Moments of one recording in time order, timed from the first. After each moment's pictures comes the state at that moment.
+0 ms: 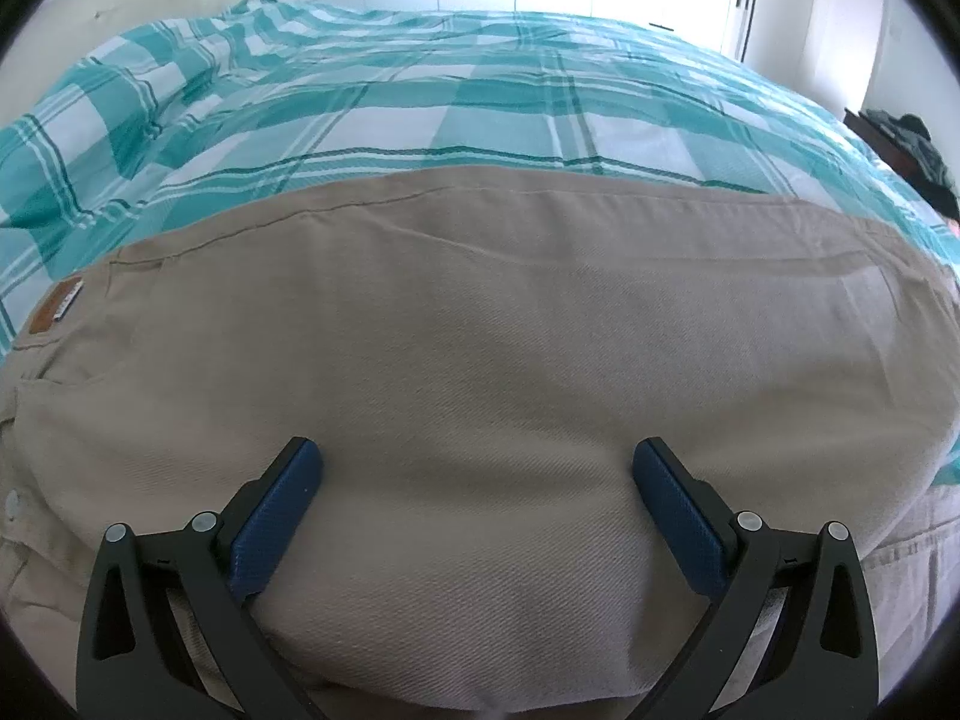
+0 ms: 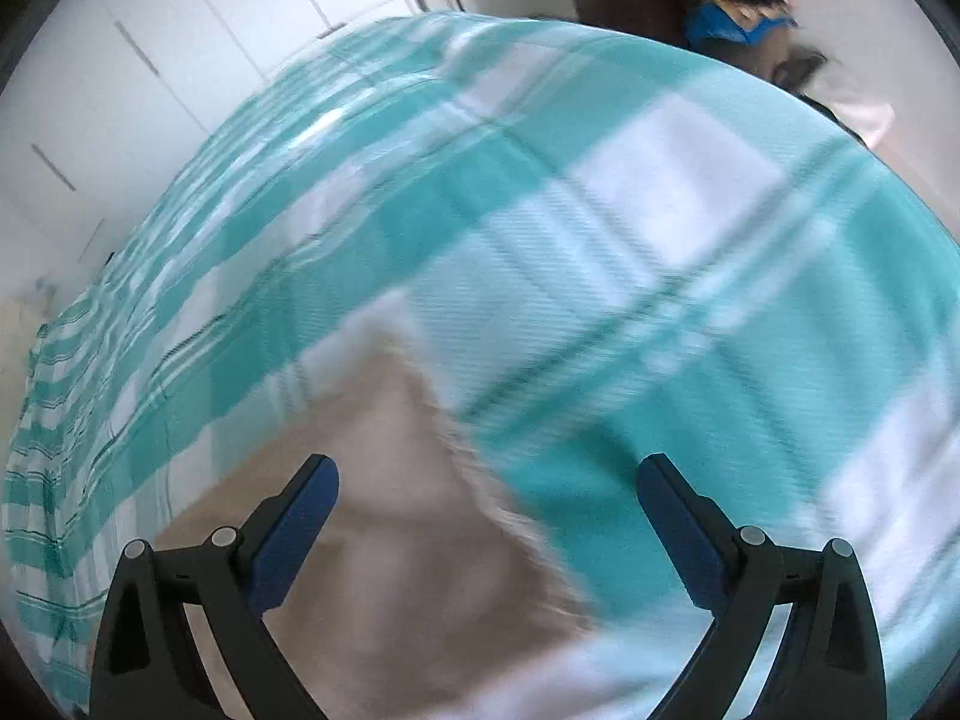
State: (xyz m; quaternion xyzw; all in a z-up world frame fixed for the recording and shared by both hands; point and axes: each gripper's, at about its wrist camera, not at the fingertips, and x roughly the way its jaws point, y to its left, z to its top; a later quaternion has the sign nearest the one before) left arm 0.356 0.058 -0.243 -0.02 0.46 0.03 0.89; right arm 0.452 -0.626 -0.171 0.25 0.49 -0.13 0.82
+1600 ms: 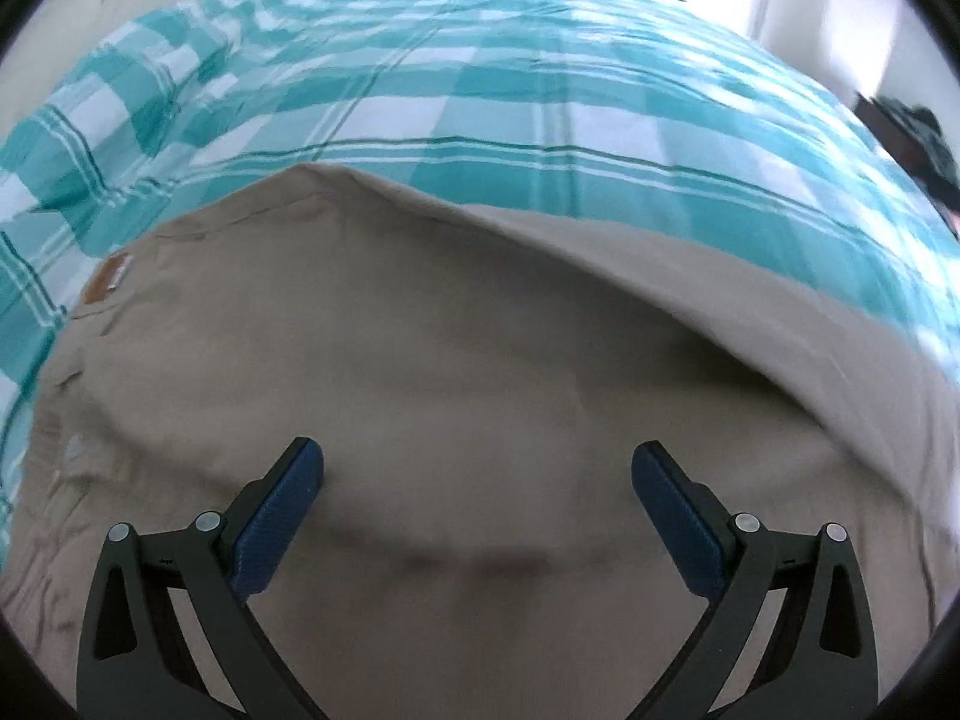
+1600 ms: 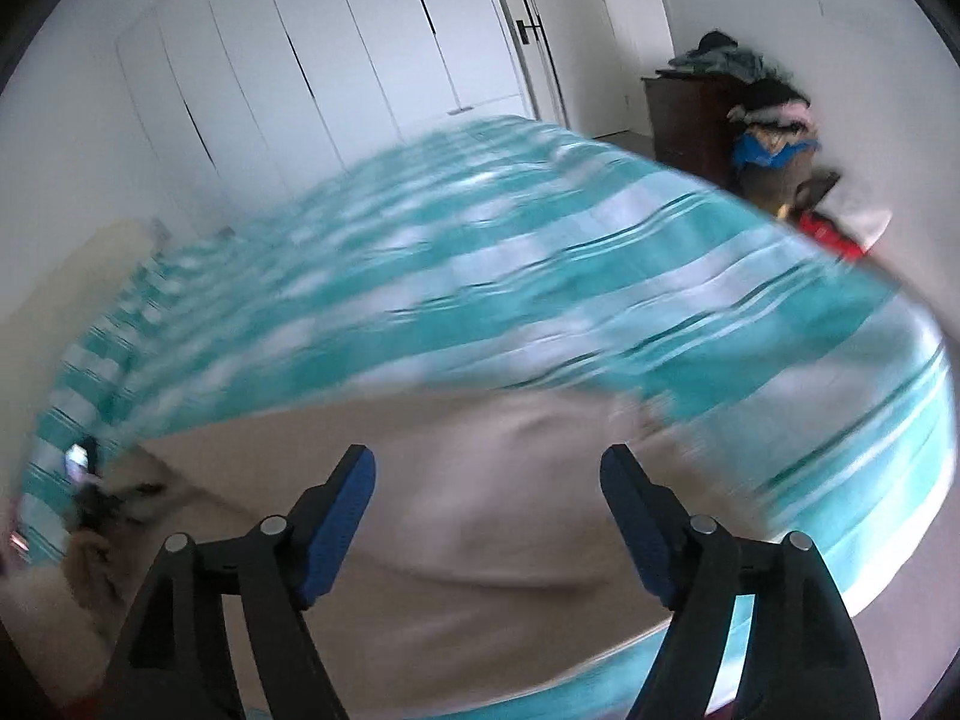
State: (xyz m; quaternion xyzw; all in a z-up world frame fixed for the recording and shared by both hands) left arm 0.315 0.039 -0.198 -0.01 0.51 0.04 0.86; right arm 0.149 -0.478 -0.070 0.17 0.36 -0.04 0.92
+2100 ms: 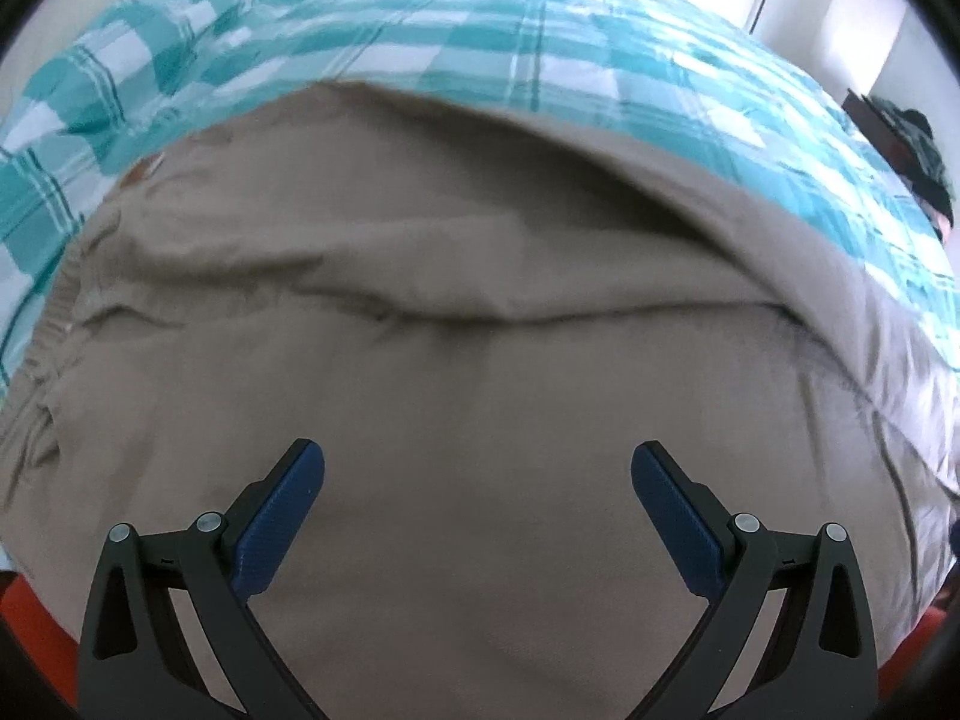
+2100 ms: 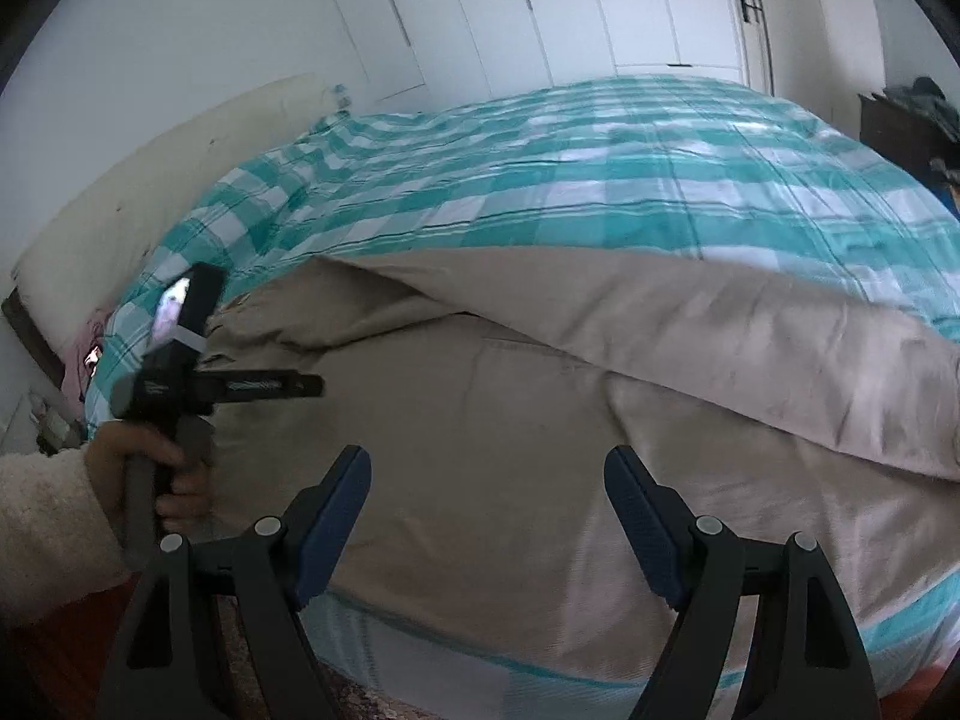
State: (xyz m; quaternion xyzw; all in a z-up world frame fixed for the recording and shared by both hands) left arm 0.252 0.022 -0.194 -0.05 0.53 0.03 0.84; right arm 0.150 -0.278 -0.124 0.07 0.41 0.16 0.90
